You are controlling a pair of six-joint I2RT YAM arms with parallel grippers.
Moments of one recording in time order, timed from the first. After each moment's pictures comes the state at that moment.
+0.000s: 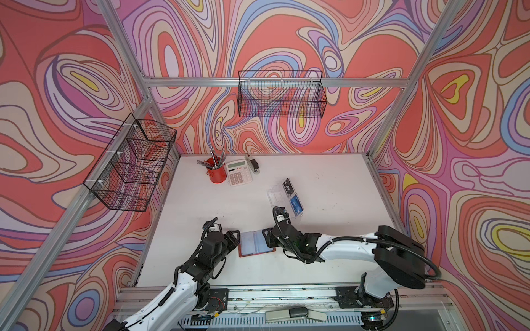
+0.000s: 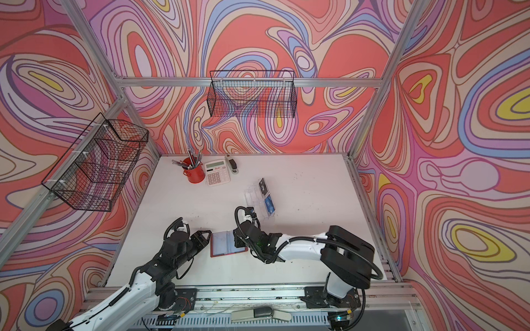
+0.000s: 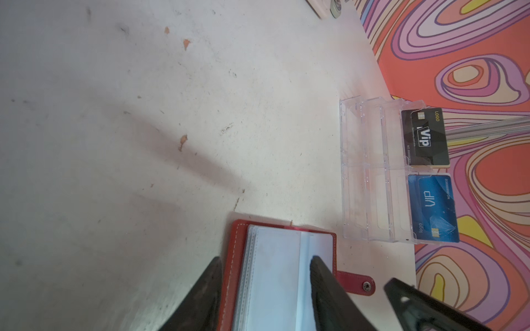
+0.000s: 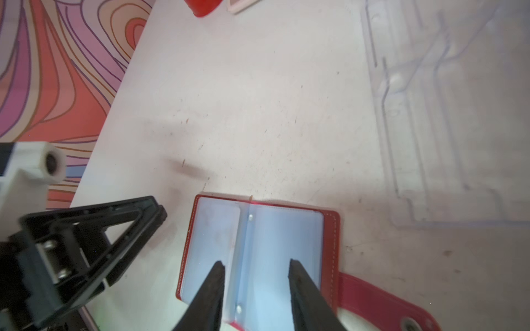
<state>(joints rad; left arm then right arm) -0.46 0.68 0.10 -0.01 -0.03 -1.08 1.08 1.54 0.81 0.08 0.28 0.85</state>
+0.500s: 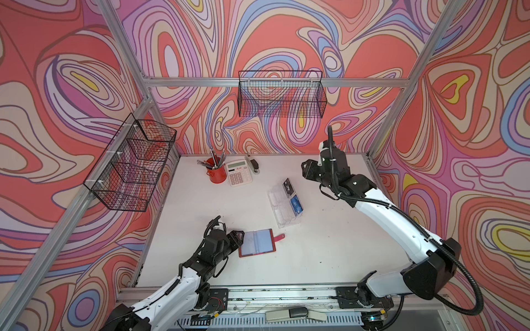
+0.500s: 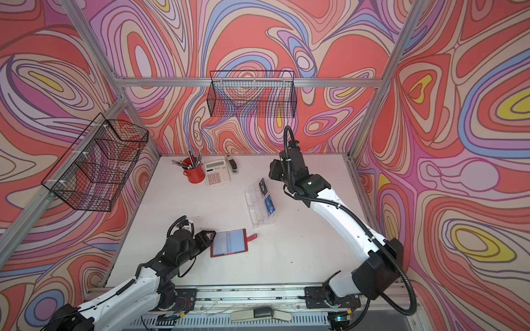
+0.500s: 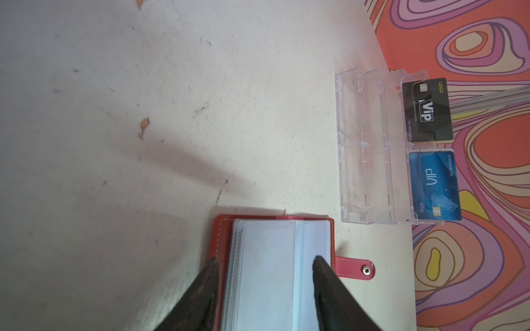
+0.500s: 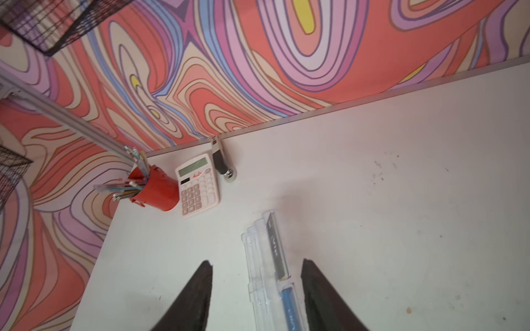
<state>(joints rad) -0.46 0.81 0.10 0.10 0.05 -1.04 0.48 1.49 1.46 -0.51 0.14 0.57</state>
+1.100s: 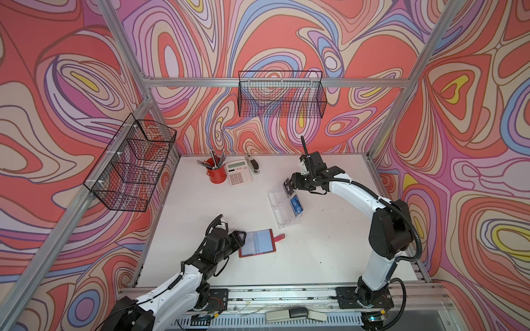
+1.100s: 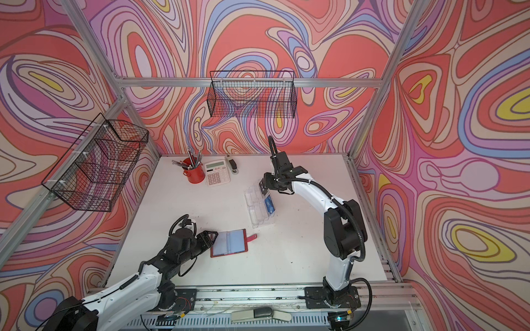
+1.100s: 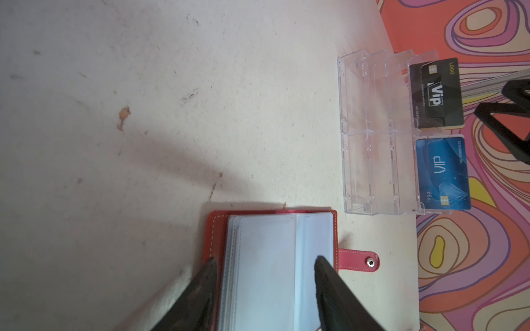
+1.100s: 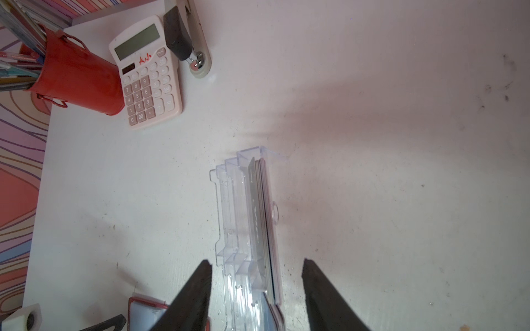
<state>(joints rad) -0.46 0.86 0.12 0.12 0.09 -1.02 0.43 1.83 1.52 -0.59 -0.16 0.45</state>
